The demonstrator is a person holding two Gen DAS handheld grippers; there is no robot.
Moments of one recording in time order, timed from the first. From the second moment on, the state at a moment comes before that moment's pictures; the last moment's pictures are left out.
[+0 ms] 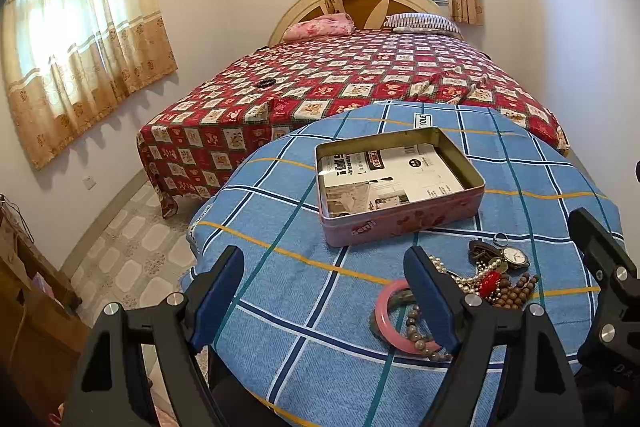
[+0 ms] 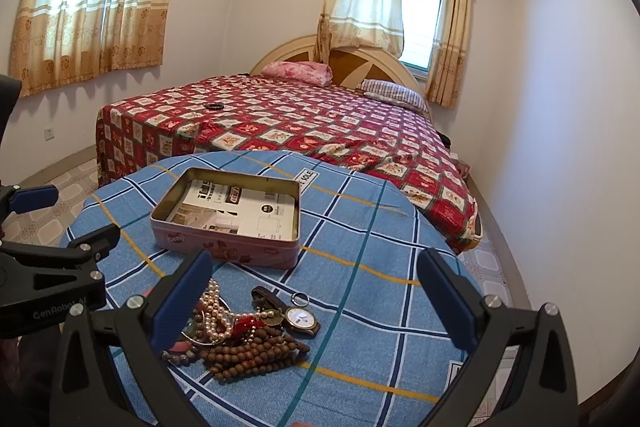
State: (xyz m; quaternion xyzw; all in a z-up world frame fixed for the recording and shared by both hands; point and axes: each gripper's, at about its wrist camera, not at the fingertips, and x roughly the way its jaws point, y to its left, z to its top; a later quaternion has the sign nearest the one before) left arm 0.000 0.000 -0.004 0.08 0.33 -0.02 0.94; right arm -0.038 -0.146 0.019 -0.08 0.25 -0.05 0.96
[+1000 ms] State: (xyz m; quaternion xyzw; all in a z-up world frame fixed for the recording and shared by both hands) left arm -0.002 0.002 -0.006 0.08 0.33 -0.02 0.94; right arm -0.036 -0.151 0.018 -0.08 0.25 -0.05 0.96
